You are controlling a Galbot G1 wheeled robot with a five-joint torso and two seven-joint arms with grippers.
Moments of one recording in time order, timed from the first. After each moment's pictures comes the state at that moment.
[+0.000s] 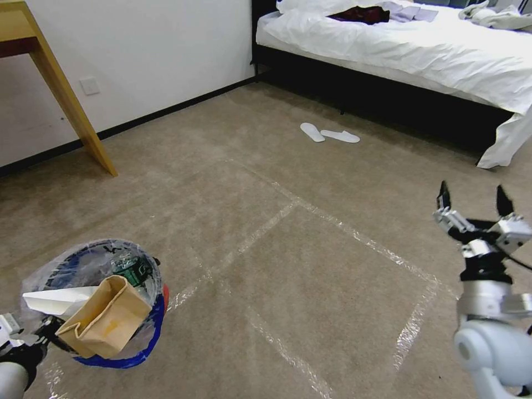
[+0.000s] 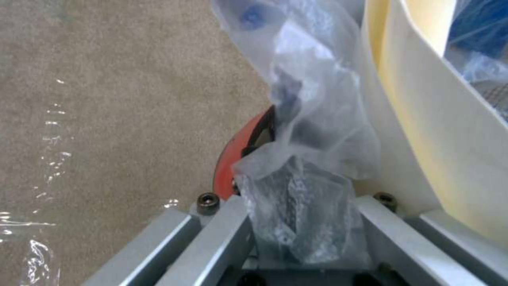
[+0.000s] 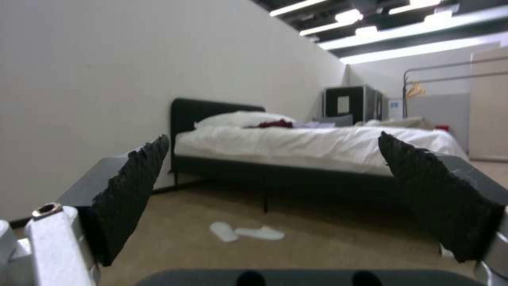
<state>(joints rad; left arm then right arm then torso) 1.72 -1.44 -1.23 -2.36 -1.14 0.74 -0.41 -1.50 1.20 0.73 2.11 0.37 0.29 0.16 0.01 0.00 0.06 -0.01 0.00</state>
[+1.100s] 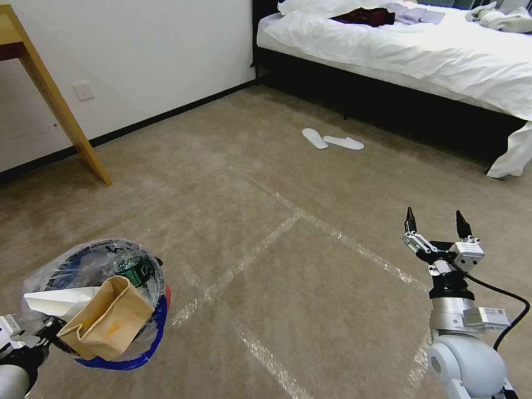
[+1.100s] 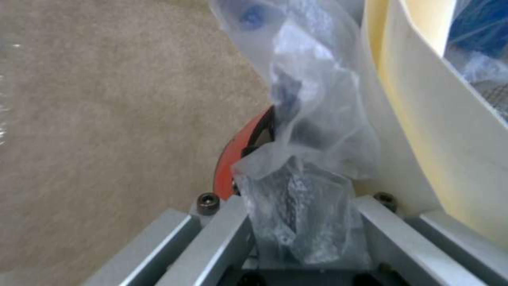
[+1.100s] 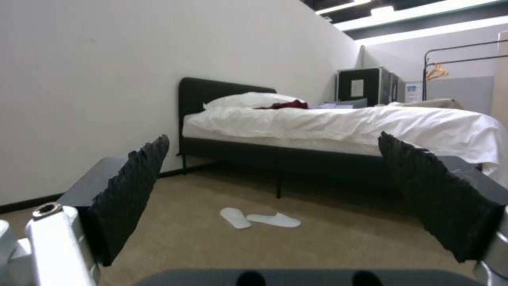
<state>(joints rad) 1.74 -1.47 -1.23 -2.39 -1.13 0.74 -0.40 -1.51 1.21 0.69 2.07 0.34 0.31 0.15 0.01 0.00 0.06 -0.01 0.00</state>
